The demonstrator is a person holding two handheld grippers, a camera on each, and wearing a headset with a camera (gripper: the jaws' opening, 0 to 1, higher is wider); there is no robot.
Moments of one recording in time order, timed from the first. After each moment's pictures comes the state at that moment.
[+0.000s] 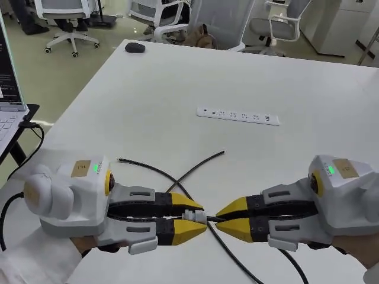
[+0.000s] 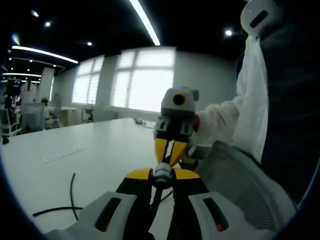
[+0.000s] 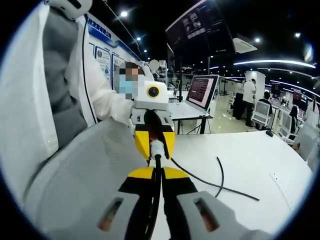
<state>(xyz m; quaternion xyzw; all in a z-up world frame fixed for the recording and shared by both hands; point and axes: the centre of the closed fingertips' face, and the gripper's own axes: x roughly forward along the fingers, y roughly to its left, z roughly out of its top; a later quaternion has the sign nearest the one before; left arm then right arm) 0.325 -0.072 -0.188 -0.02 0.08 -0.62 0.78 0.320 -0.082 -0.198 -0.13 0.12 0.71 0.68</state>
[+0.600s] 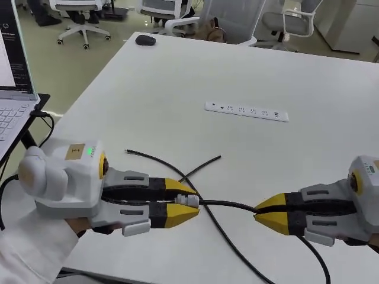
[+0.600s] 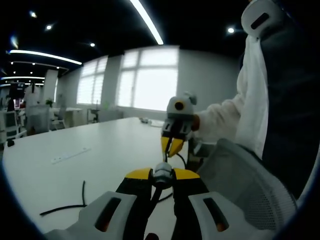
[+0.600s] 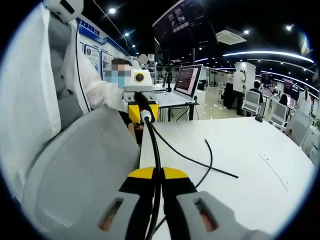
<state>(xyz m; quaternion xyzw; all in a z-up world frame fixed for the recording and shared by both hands) 0.331 -0.056 -0.187 -0.01 0.08 -0.60 0.80 0.340 -0.137 -0.220 -0.13 0.15 0.68 0.70</state>
